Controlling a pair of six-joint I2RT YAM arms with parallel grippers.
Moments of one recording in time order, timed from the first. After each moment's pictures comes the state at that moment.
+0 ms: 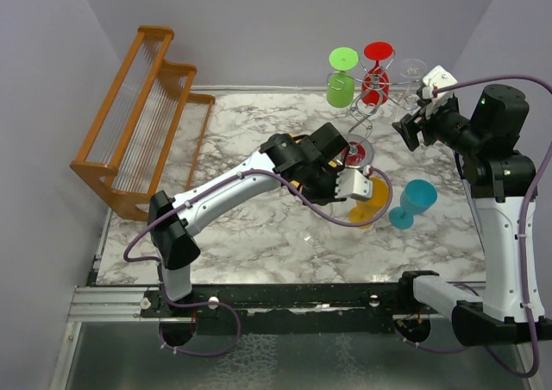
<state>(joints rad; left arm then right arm) -1.01 1.81 1.89 -1.11 0.33 0.67 0.02 1.08 1.54 -0.74 -0.48 -0.56</state>
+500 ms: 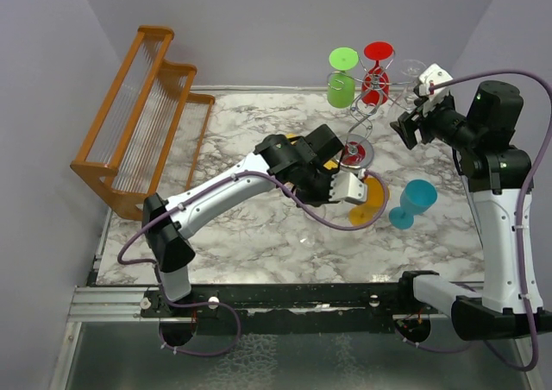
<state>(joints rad) -1.02 1.79 1.87 -1.15 0.32 0.69 0.01 1.11 1.54 -0.74 -0.49 -0.56</state>
